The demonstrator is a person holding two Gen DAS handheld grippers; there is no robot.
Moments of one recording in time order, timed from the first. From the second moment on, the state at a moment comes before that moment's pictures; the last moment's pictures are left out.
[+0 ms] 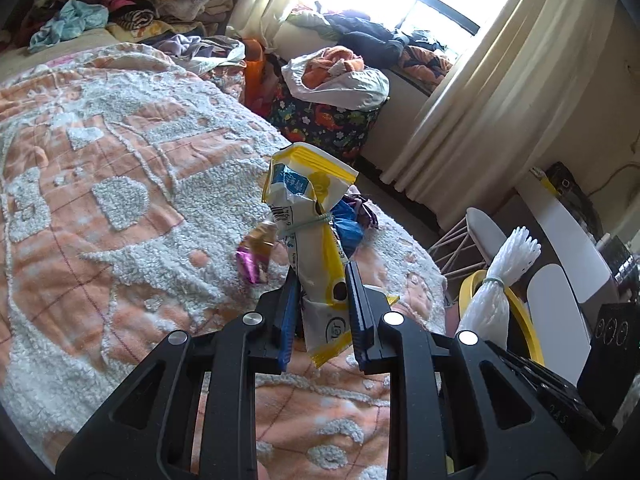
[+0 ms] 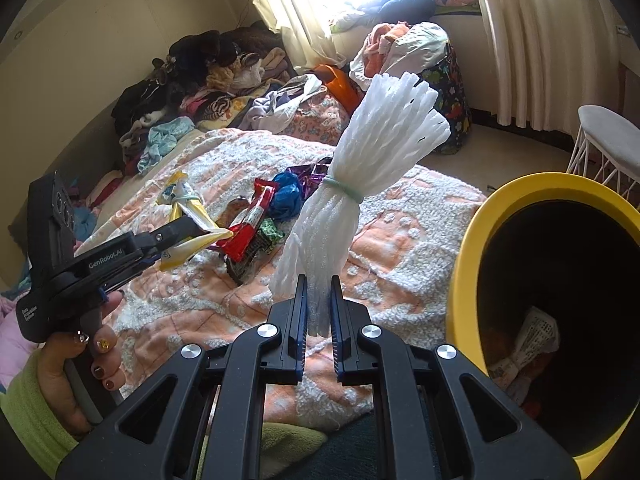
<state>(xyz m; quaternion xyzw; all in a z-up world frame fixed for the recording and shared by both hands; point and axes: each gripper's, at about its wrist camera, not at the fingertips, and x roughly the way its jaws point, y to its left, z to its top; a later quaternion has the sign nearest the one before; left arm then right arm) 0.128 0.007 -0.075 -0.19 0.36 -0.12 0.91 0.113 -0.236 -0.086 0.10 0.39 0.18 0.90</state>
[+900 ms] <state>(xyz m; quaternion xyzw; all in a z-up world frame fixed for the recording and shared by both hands) 0.113 -0.056 -0.057 -0.14 0.35 -0.19 0.91 0.107 -0.301 -0.072 0.14 0.36 0.12 0.91</state>
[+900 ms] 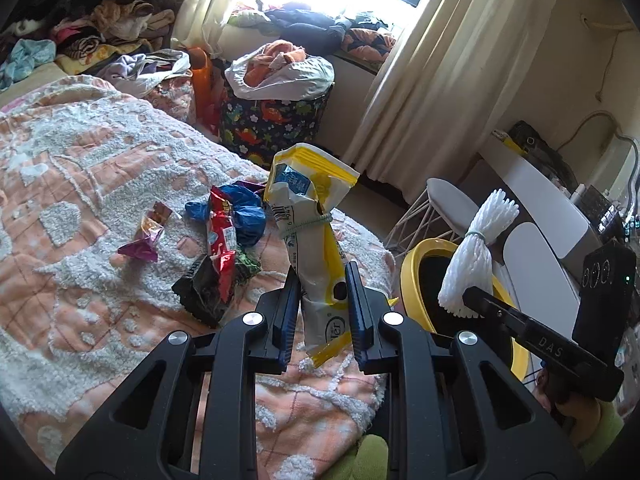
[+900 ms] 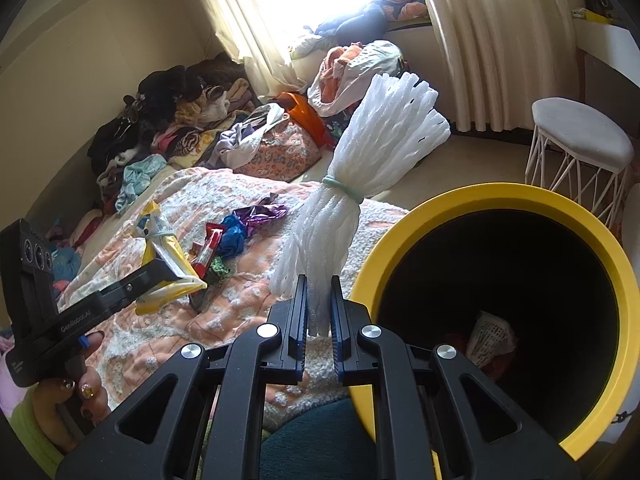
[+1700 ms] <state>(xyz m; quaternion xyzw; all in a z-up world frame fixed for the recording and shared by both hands) 0.104 -0.111 -0.049 -0.09 0.34 -0.24 0.90 0.101 -0.361 -0.066 0.16 0.34 0.06 0.92</state>
